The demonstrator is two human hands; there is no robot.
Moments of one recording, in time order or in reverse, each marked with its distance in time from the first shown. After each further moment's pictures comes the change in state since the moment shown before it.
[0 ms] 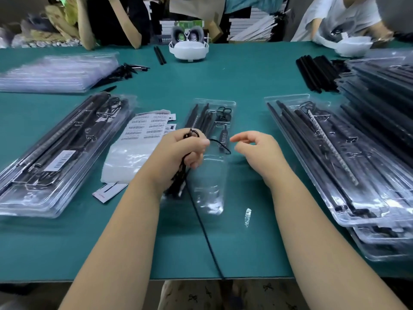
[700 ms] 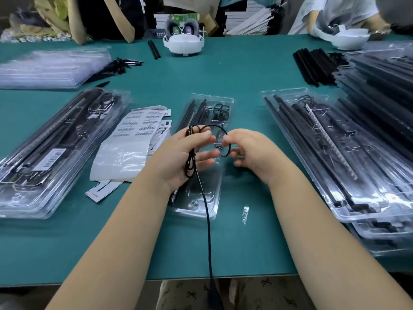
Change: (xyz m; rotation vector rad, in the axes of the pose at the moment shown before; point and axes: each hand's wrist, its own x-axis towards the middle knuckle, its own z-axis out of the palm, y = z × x) left_hand 0.009 -0.007 0.016 -0.374 0.211 -0.291; right_hand 0.000 -0.010 0.003 0.349 -0.226 0.209
